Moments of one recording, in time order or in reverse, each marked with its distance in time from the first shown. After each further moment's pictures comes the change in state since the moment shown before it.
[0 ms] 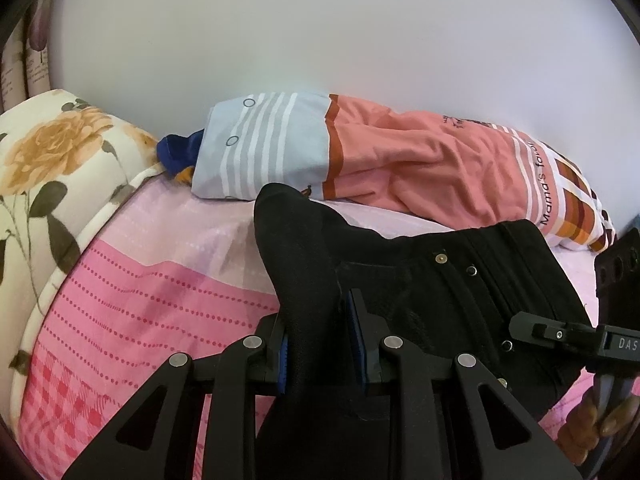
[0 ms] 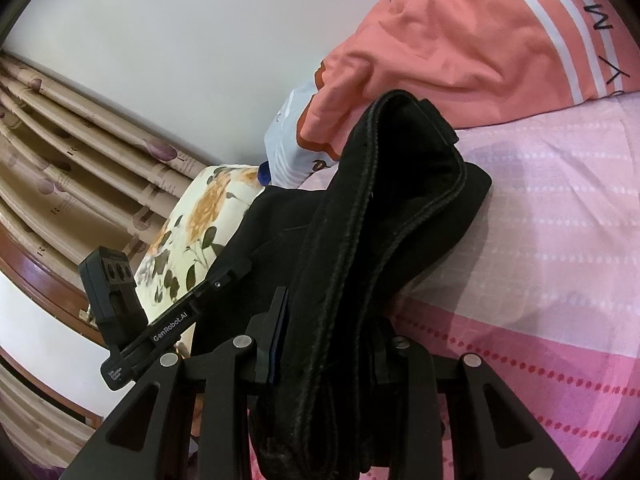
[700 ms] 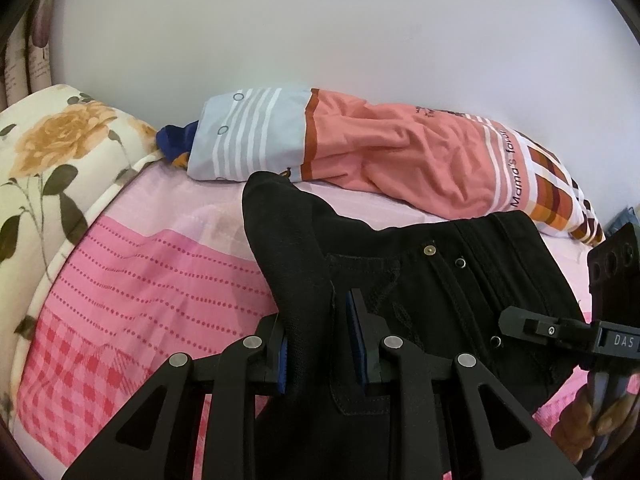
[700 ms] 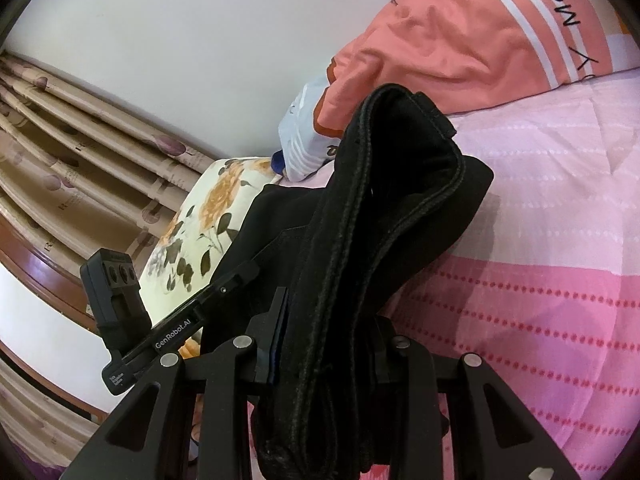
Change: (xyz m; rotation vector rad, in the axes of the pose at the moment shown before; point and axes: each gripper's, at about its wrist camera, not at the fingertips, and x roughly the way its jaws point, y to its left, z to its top) left arm -0.035 -0.017 -0.018 -0.004 0.029 -0.029; right arm -0.014 0.015 -0.017 0.015 0.008 0.004
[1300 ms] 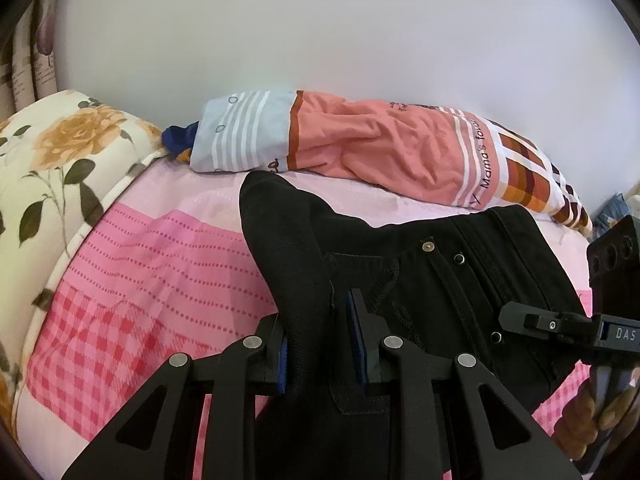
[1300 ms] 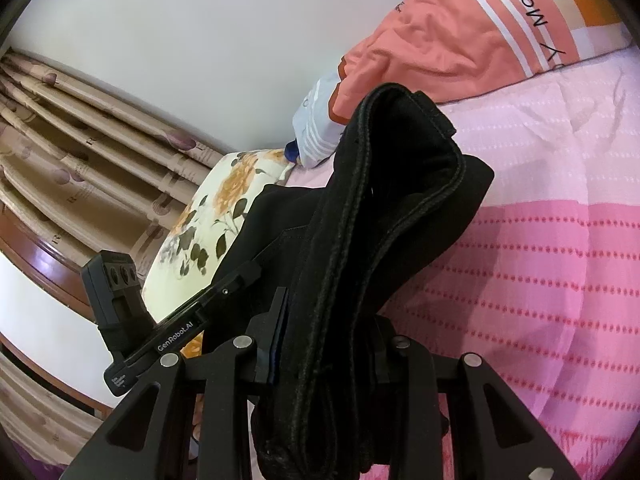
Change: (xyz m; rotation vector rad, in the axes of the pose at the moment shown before) left arm -0.049 -0.023 -0.028 0.021 -0.002 -0.006; right arm -0.033 0.020 -0.033 0.005 -0.011 -0.005
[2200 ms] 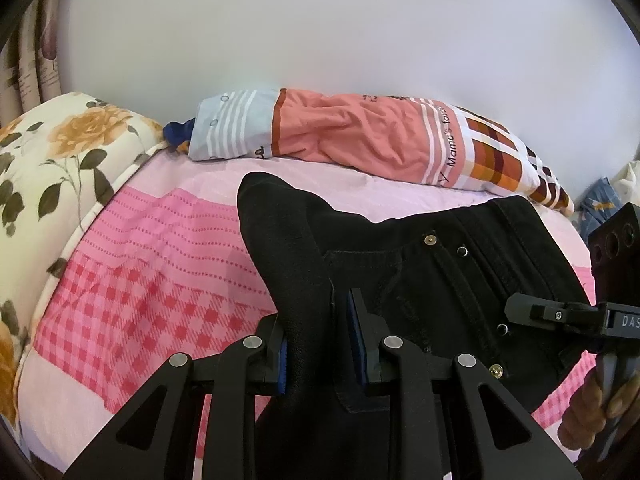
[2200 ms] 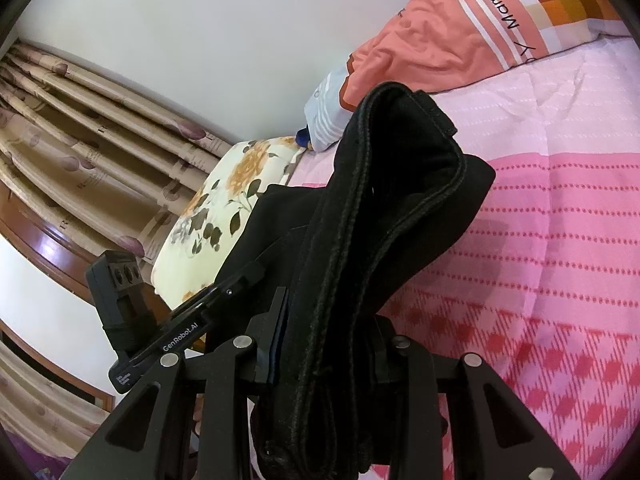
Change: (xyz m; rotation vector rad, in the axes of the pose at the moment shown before) left arm -0.054 -0.027 -0.040 0.022 0.006 -0.016; right arm -0.043 0.020 -0.045 -0.003 0.002 -0.010
